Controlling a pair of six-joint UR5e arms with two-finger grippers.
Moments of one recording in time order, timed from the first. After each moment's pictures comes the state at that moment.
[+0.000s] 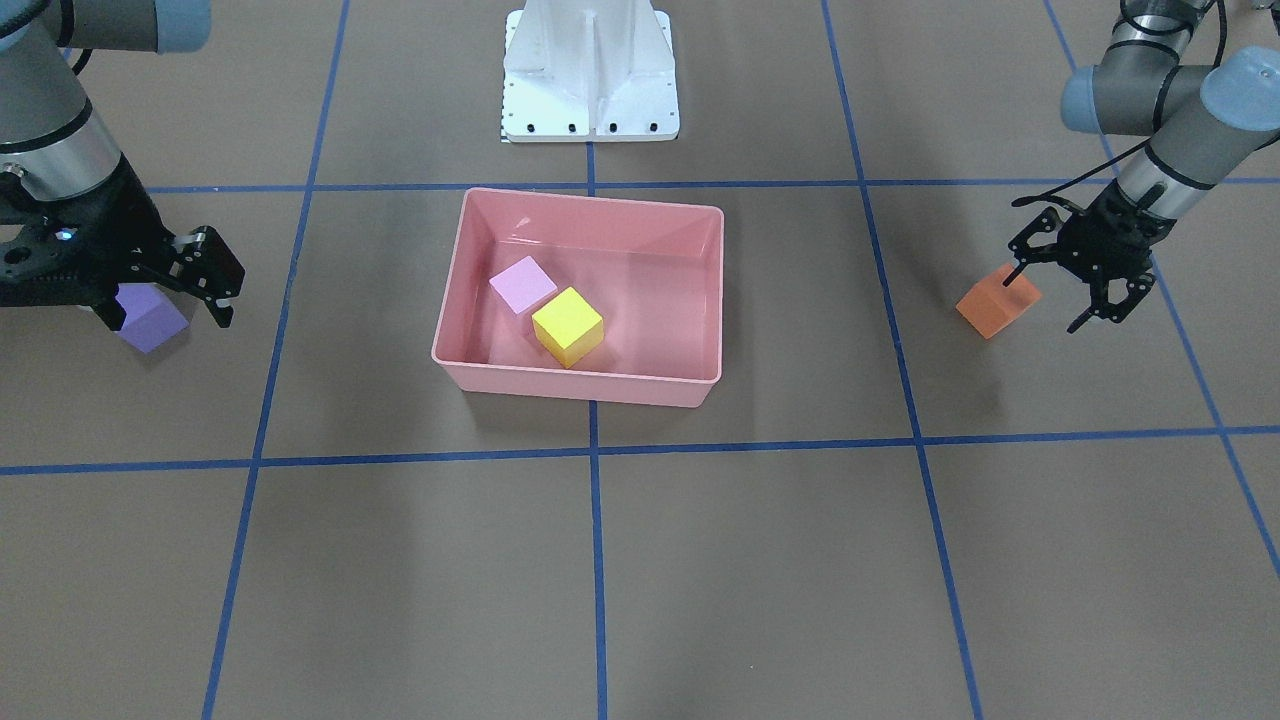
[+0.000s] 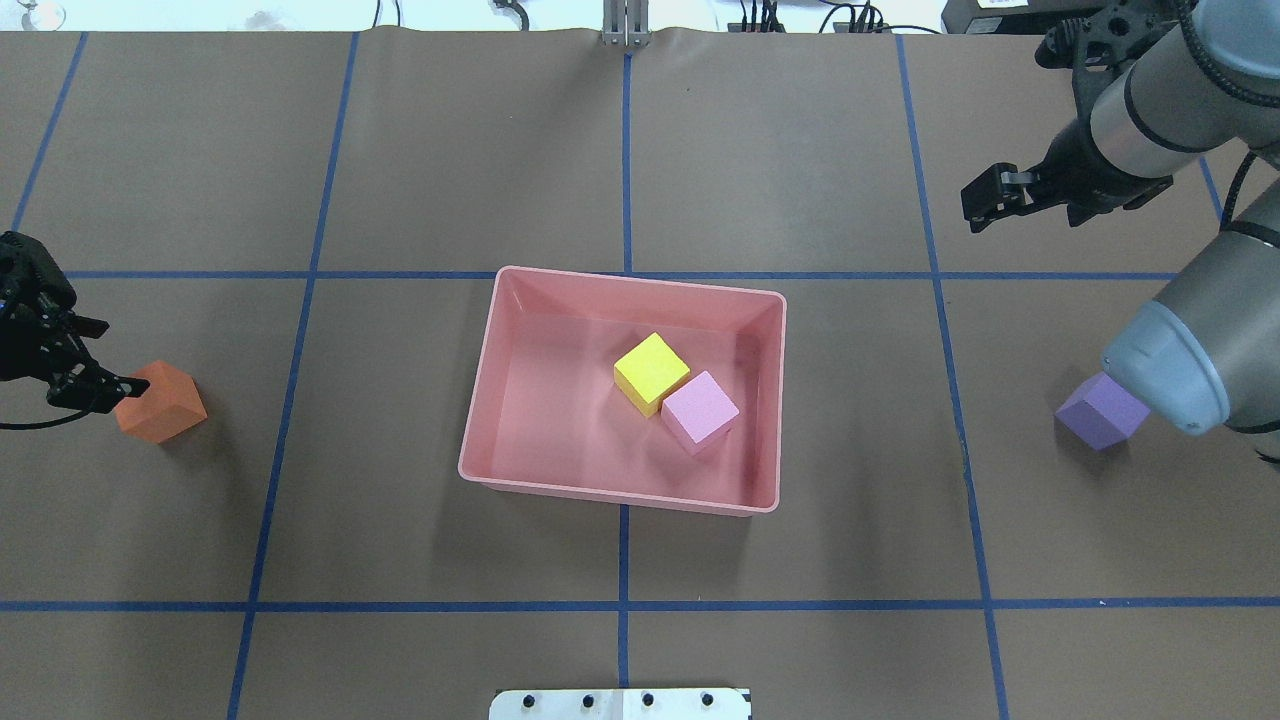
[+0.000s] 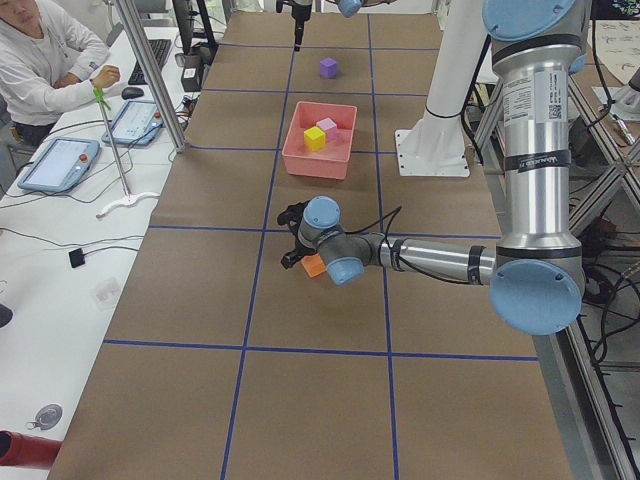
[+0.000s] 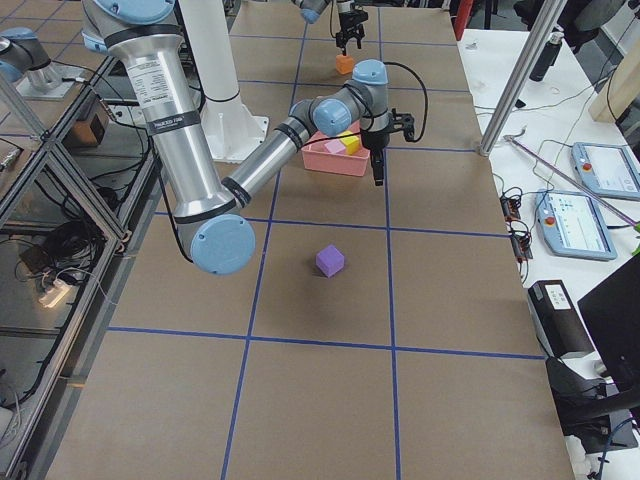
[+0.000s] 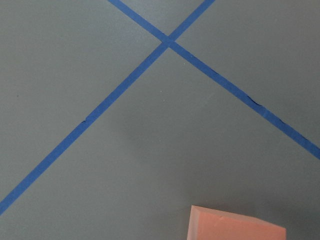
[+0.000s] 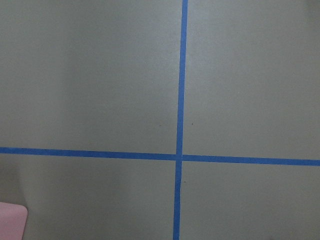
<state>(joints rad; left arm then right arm) -0.94 -1.47 -1.66 -2.51 -2.15 -0.19 0.97 -1.24 2.01 -1.72 2.01 0.78</state>
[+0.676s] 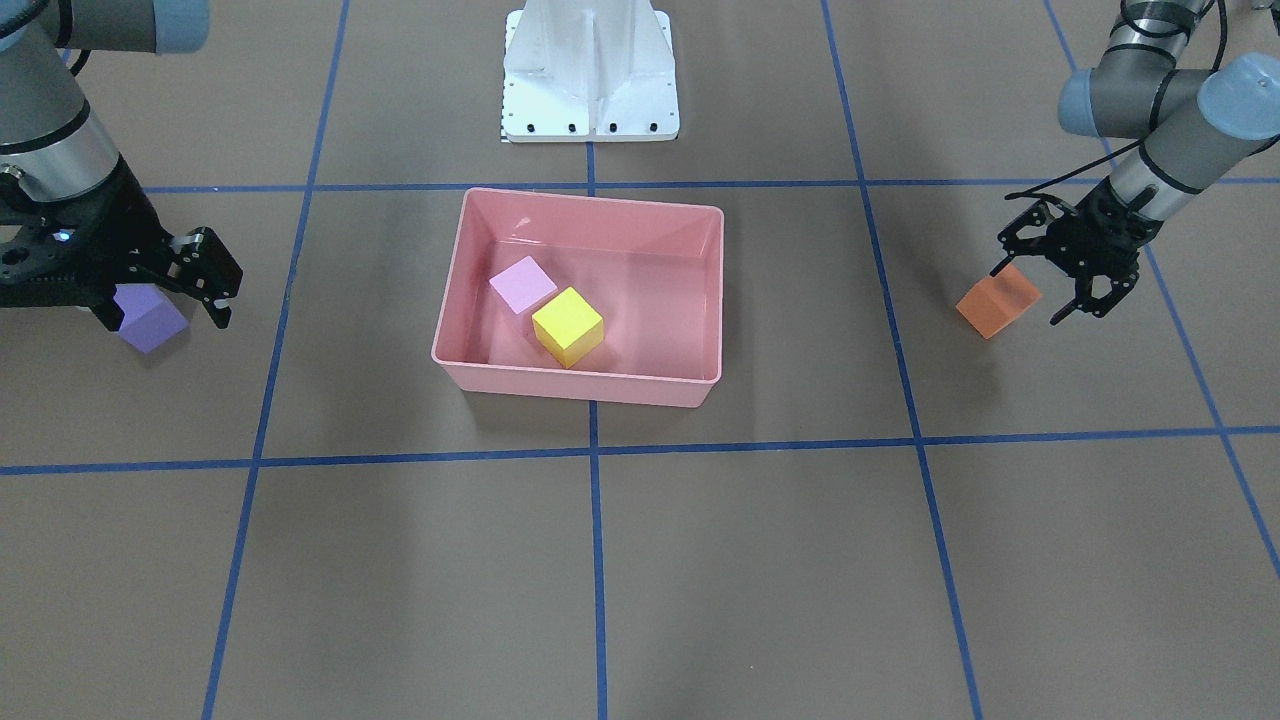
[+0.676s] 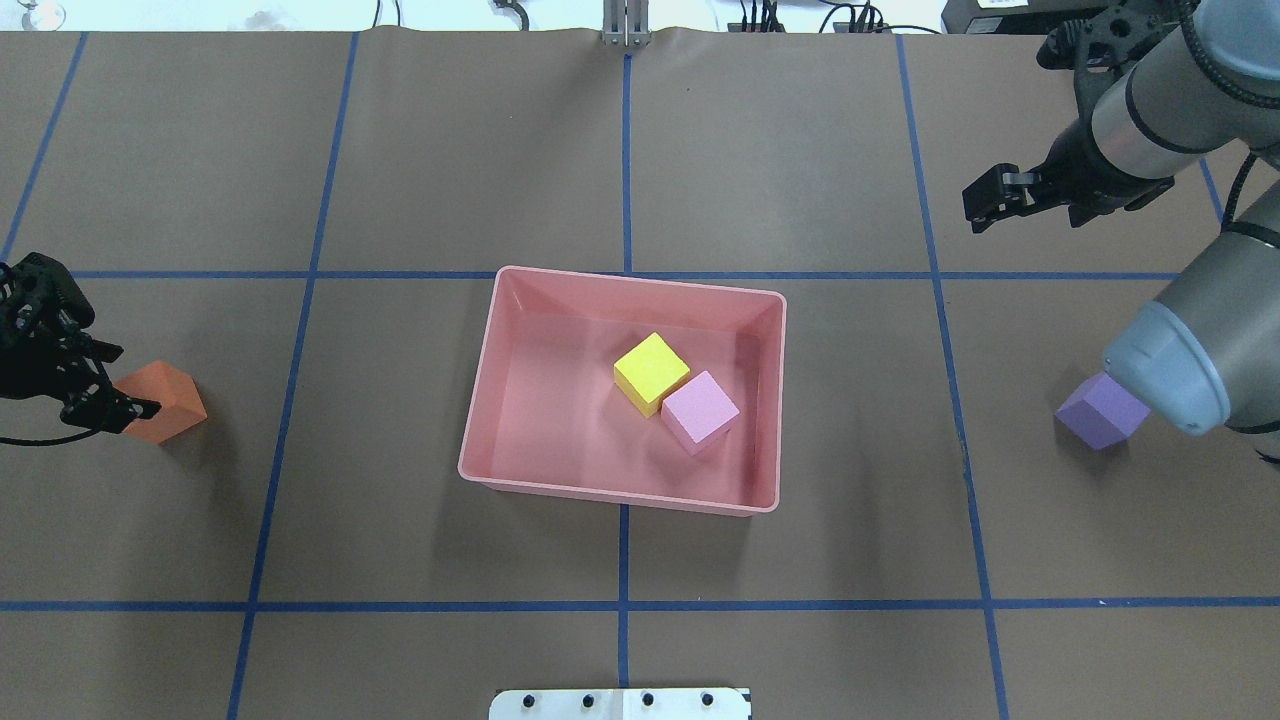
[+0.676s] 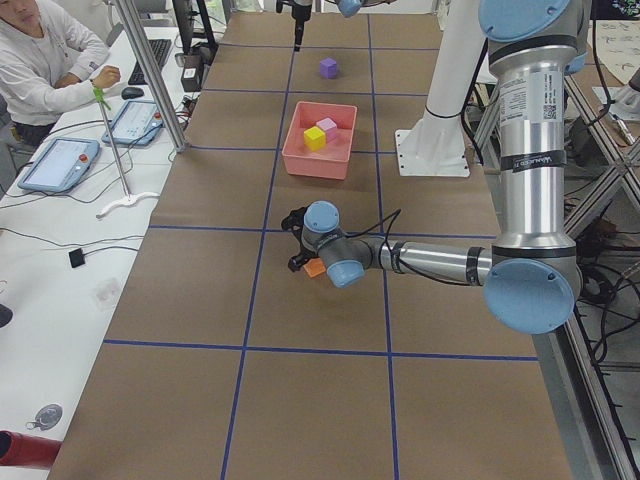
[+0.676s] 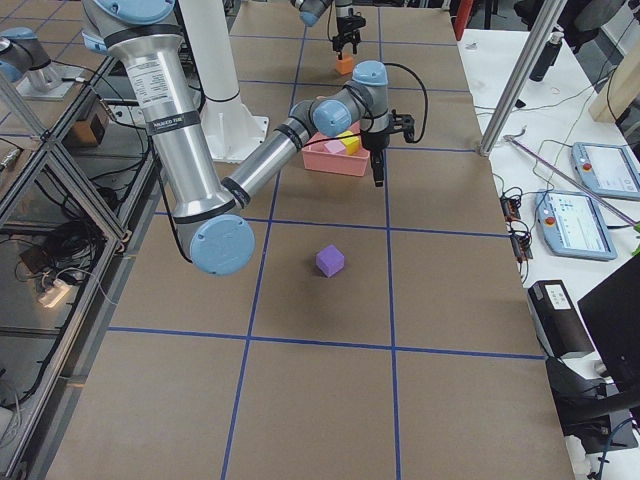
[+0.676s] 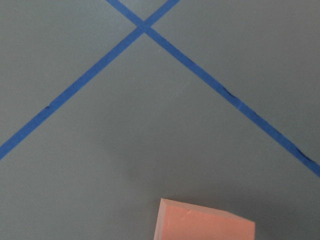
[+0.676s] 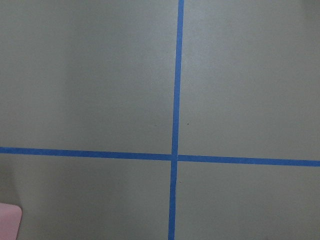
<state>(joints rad) -0.90 -1.47 -1.63 -2.51 -2.16 -0.20 0.97 -1.25 2.01 -1.72 2.00 0.79</state>
